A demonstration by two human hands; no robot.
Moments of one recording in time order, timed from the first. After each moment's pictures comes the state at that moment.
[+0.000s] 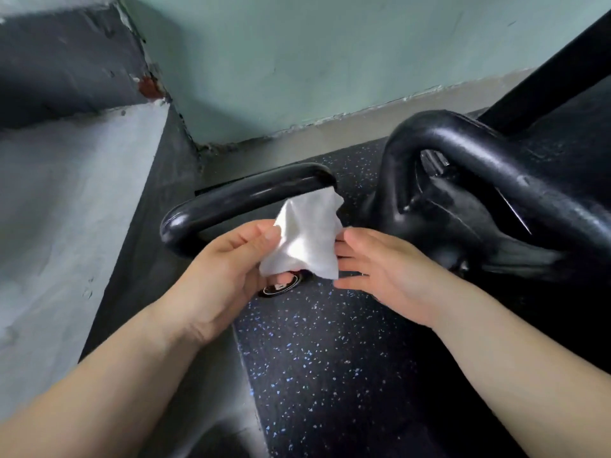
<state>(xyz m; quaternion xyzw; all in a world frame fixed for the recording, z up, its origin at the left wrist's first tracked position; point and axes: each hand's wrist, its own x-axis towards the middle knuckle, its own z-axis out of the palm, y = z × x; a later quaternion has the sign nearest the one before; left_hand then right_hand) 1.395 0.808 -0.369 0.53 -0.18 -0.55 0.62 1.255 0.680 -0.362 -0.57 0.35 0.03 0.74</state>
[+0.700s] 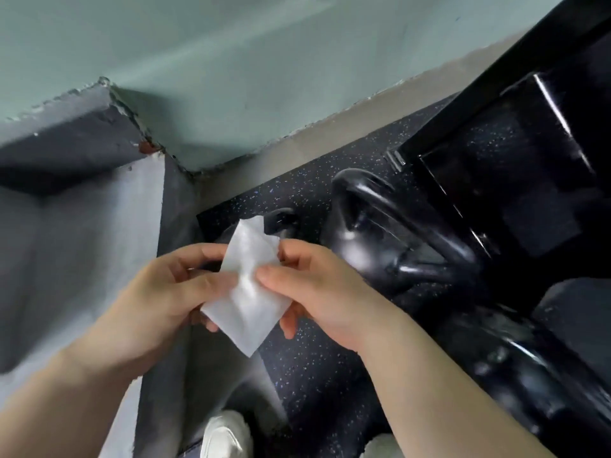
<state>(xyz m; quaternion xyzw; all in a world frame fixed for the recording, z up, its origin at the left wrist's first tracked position) 1.404 0.806 -0.209 0.65 -0.20 -0.54 0.50 1.274 0.703 -0.220 -0.49 0.27 -0.02 0.83</state>
